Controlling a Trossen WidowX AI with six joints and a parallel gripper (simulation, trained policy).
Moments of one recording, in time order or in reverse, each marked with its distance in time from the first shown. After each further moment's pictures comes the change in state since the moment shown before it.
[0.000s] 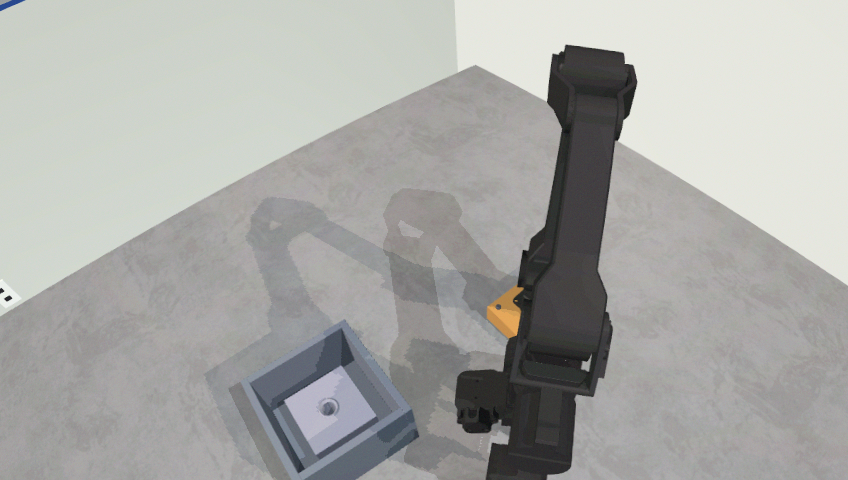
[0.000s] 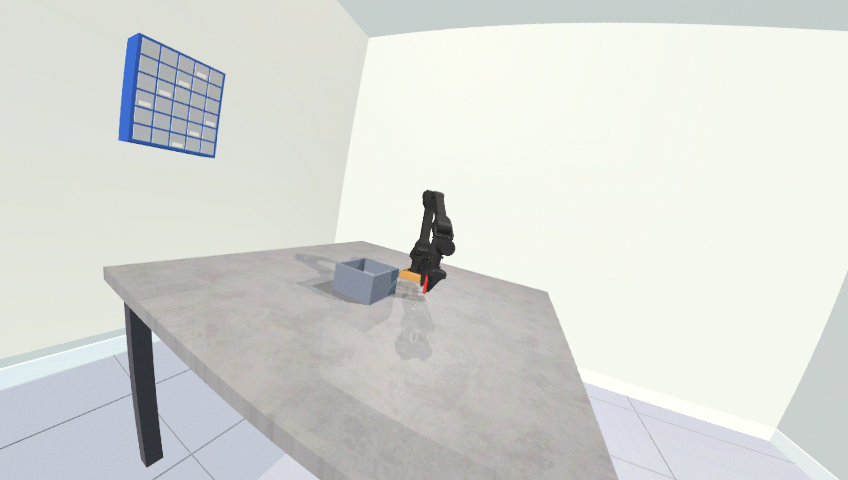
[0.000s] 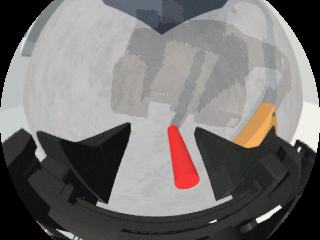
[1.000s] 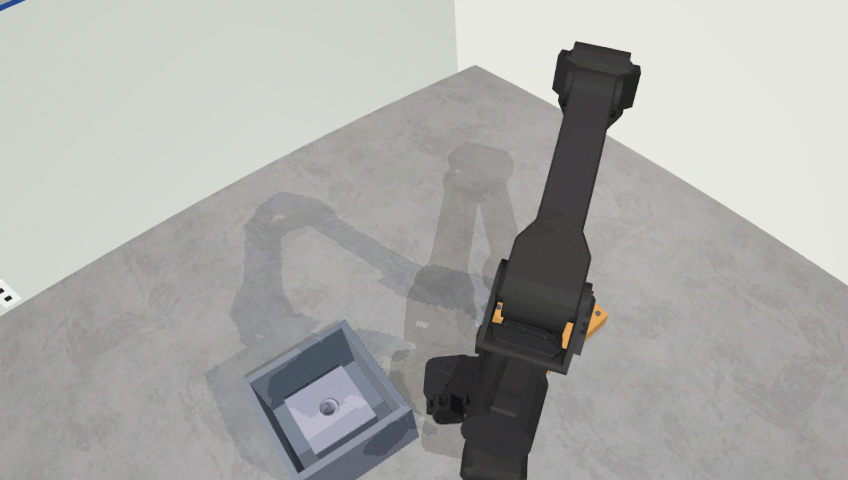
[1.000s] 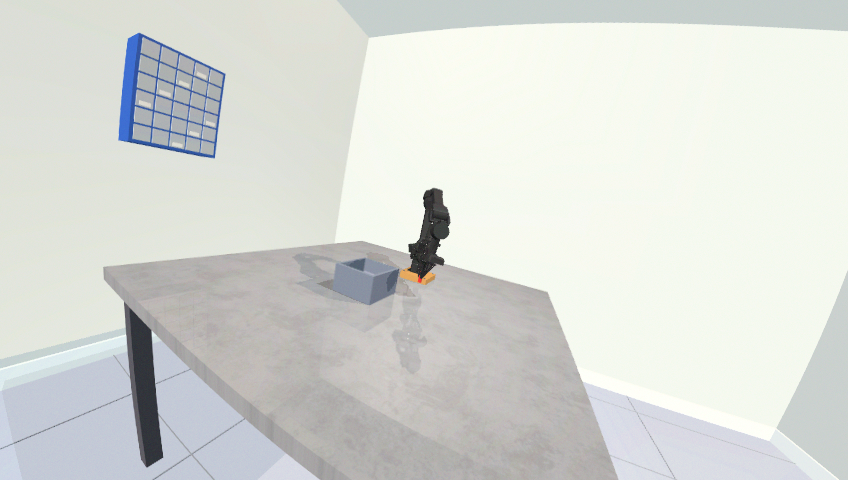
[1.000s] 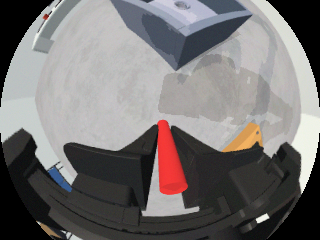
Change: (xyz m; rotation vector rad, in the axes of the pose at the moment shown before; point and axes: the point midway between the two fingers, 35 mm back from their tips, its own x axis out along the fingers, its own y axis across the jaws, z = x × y) arm -0.043 0.020 0.039 -0.057 -0.046 0.065
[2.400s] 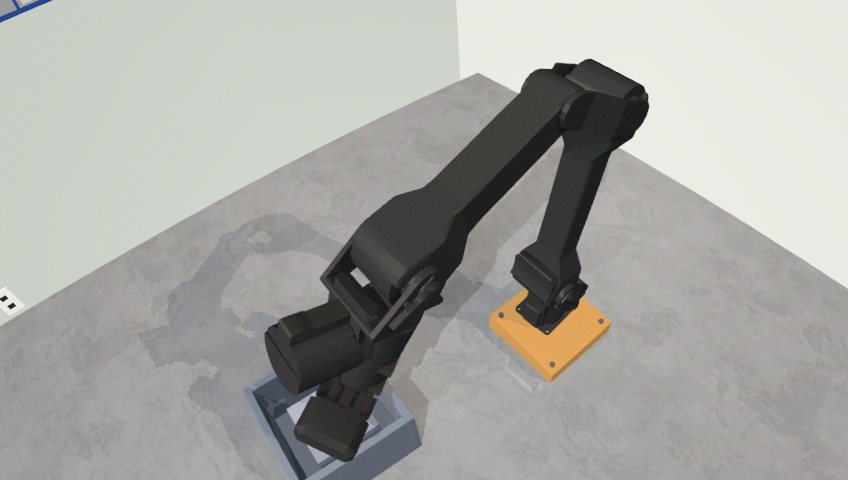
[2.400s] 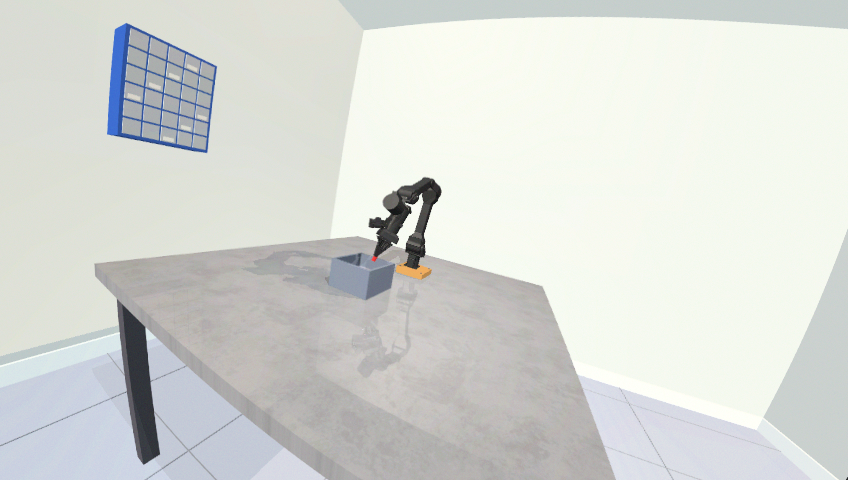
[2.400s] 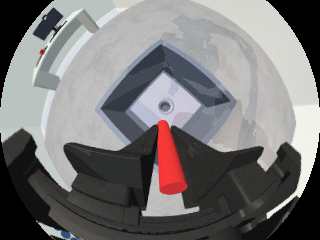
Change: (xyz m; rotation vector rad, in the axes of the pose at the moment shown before) arm -0.017 -0.003 0.165 0.133 -0.228 -0.019
